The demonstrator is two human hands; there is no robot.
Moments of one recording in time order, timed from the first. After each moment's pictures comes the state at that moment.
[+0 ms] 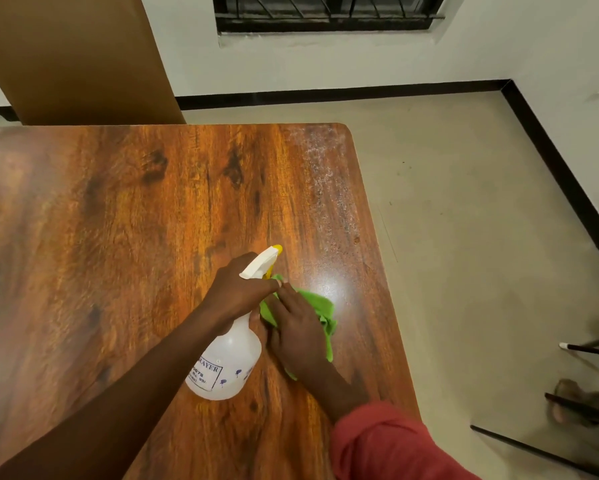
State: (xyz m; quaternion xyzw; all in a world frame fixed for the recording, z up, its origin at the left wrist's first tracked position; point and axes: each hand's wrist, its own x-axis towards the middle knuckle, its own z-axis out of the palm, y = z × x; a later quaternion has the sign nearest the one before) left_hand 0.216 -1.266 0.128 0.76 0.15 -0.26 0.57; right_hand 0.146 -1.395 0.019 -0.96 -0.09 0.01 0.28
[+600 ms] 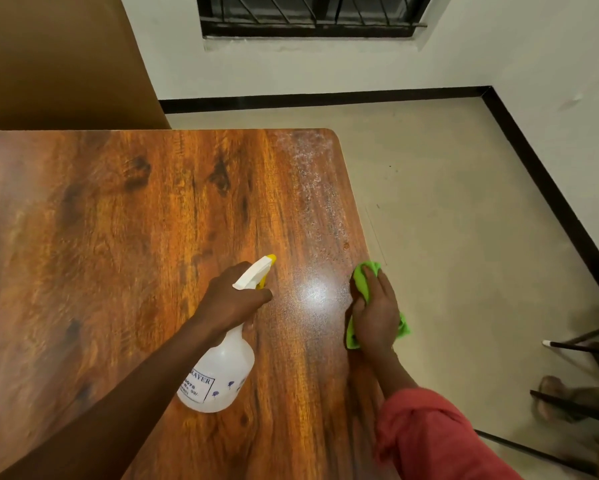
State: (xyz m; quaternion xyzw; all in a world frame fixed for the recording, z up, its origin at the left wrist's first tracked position) left_hand 0.221 -1.274 0.122 0.76 0.13 -0.27 0.57; right_hand 0.176 -1.524 0.026 -0.93 0.24 -0.05 0.27
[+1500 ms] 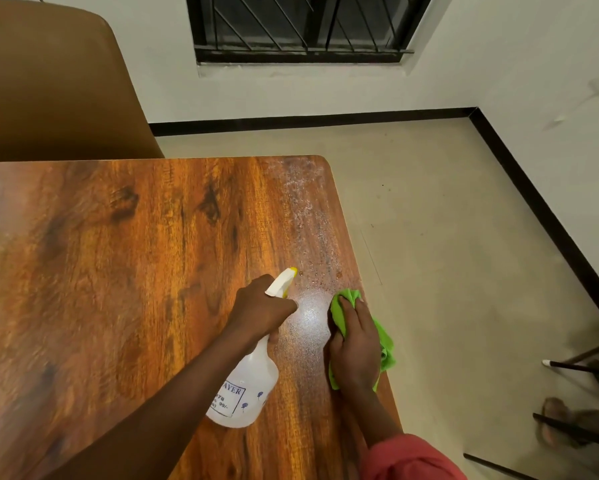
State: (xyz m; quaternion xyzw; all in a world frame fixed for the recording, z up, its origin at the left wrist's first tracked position) left_hand 0.258 -1.327 0.131 0.79 0.15 -0.30 0.51; right_hand 0.177 -1.494 0.026 -0.94 0.21 -0.06 0.26
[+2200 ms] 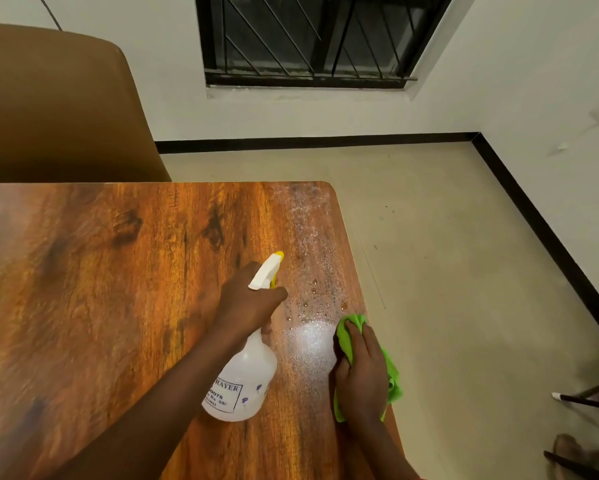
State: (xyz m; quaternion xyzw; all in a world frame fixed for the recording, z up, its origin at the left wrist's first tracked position) left_hand 0.305 -1.317 0.150 0.76 0.15 -0.19 0.60; right_hand 0.196 -1.502 0.026 -0.94 0.21 -0.05 0.25
